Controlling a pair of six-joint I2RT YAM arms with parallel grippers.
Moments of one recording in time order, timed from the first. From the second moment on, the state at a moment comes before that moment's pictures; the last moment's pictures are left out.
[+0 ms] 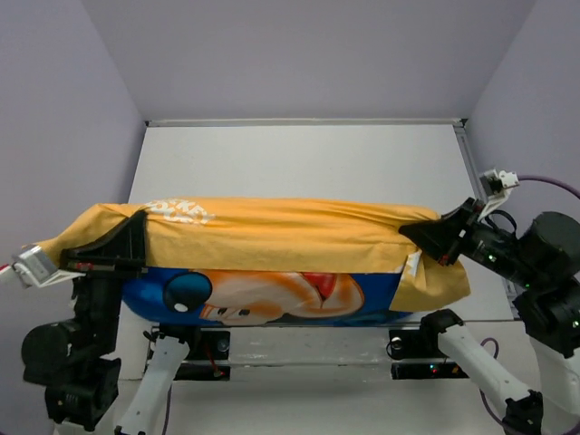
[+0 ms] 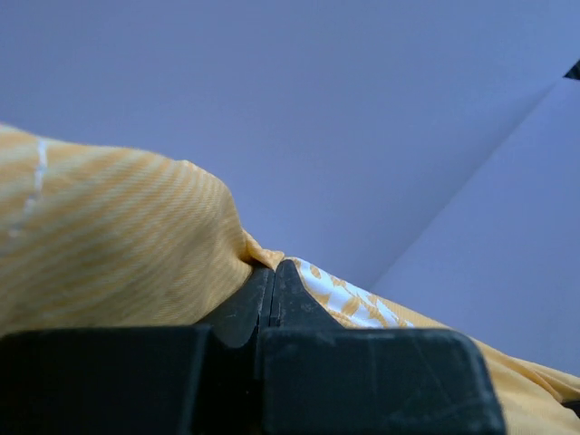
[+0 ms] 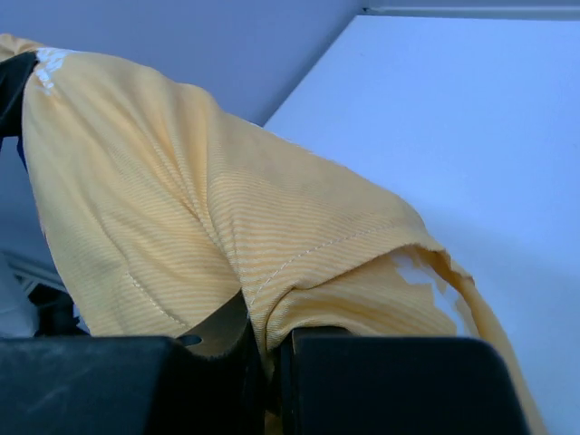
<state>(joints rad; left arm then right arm) -0.22 0.25 1.06 -0.45 -0.13 -0.61 0.31 0.63 1.27 -0.78 -0.48 0.46</state>
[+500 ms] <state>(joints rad) -0.19 0.98 0.90 -0.19 -0.07 -0.58 0.16 1.51 1.36 -0.55 -0.62 0.49</state>
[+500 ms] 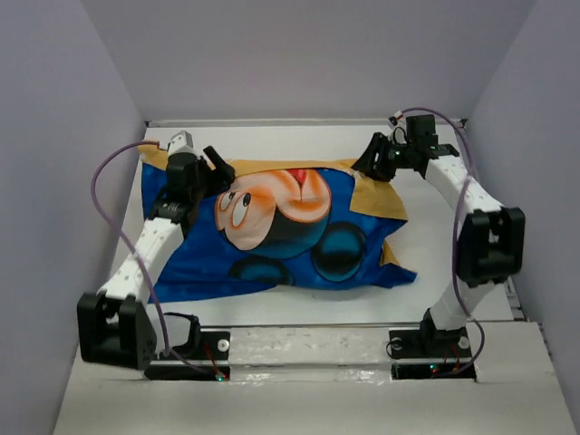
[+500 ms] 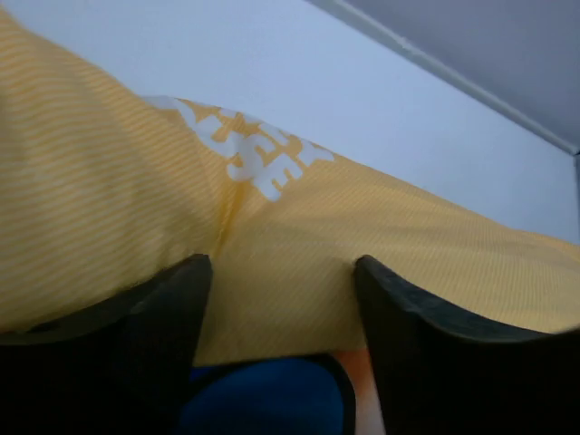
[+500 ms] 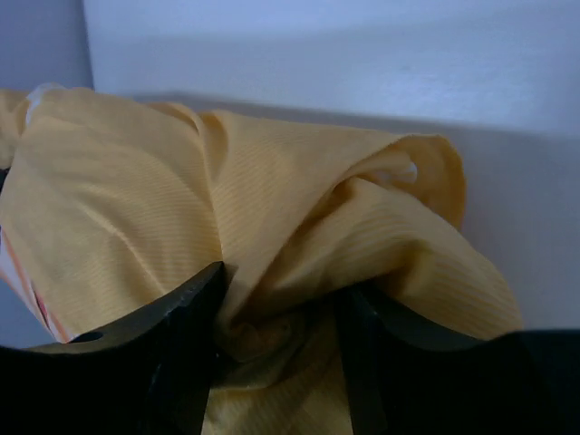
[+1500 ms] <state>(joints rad) -0.21 0.48 1.08 -0.18 0.13 -0.45 0.29 0.80 1.18 -0.30 -0.49 0.45</state>
